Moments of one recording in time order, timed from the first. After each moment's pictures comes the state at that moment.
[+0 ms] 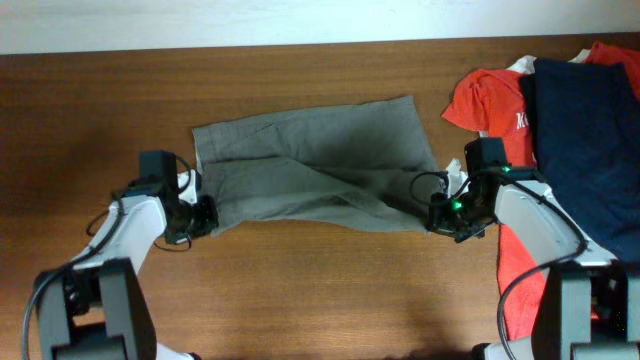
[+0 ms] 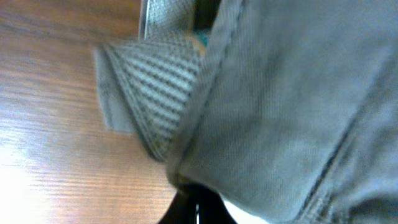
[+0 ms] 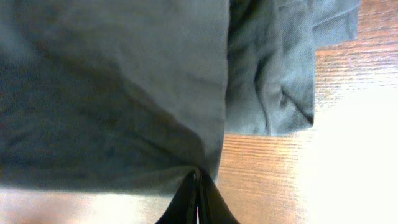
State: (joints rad) left arm 0.11 1.69 0.91 -0.62 0.21 -0.15; right arm -0.02 1.63 0.94 -0.80 -0.33 0.16
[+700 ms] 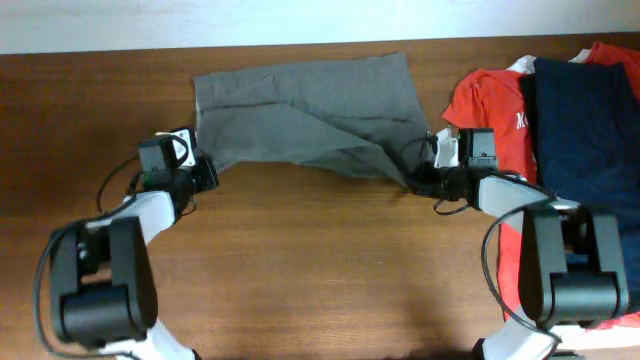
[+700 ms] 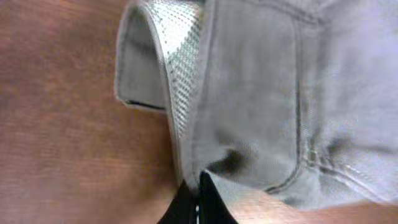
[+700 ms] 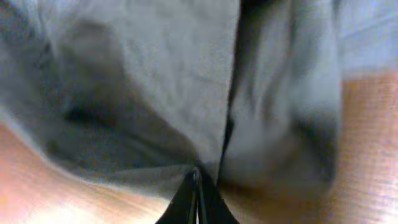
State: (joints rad) left arm 0.12 1.88 0.90 0.10 0.25 -0.17; right arm -0.02 1.84 0.92 -0.16 -0.50 0.22
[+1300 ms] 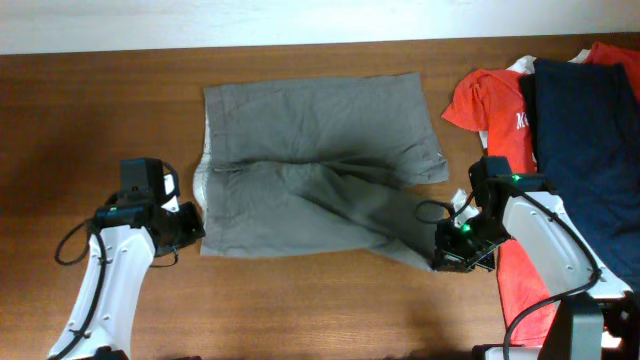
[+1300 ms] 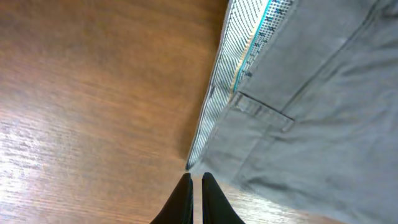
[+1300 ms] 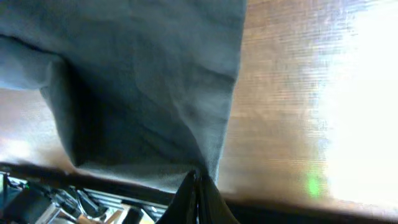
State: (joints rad) left arm 0.12 1.39 0.89 -0.82 0.05 -0.24; right arm -0.02 1.51 0.93 -1.20 -0.38 0.20
